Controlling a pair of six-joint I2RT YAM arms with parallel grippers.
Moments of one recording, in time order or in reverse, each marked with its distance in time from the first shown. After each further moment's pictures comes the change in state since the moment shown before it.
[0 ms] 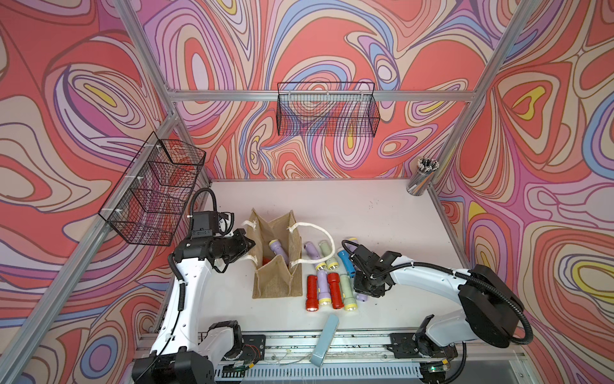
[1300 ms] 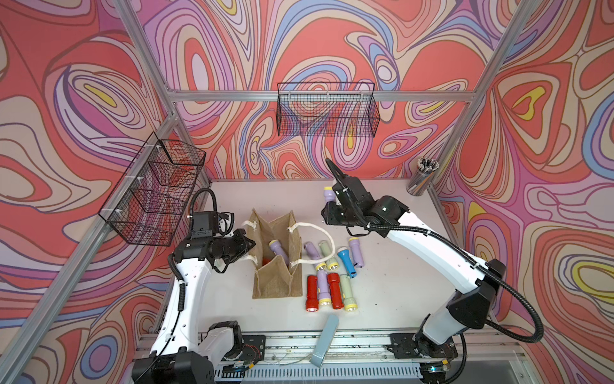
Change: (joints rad) left arm 0.000 0.000 0.003 -0.002 0.007 0.002; right arm 0.064 0.203 0.997 -0.108 0.154 -0.336
